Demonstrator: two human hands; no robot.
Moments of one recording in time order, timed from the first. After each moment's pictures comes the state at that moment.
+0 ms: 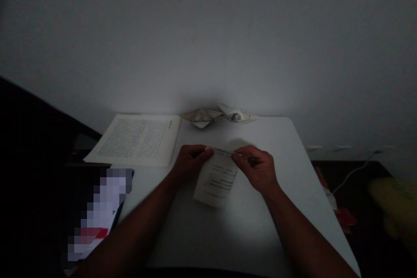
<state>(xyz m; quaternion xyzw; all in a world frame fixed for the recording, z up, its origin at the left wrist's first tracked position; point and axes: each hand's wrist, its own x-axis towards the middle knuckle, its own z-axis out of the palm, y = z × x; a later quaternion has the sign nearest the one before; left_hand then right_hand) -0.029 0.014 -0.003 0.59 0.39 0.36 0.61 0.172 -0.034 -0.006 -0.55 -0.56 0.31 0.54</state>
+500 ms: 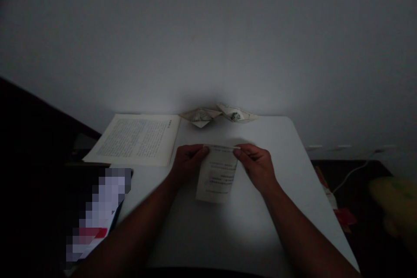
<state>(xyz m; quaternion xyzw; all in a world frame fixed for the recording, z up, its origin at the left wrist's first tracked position) -0.030 0.011 -0.001 0.64 0.39 0.40 0.53 0.174 -0.026 -0.027 -0.47 -0.43 0.50 0.59</state>
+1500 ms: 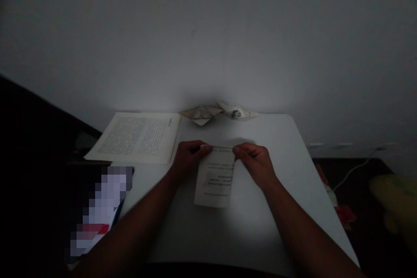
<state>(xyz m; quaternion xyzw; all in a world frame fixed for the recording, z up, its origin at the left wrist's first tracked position) -0.027 0.016 -0.007 0.58 0.40 0.40 0.58 0.177 -0.026 -0.024 -0.48 -0.45 0.52 0.54</state>
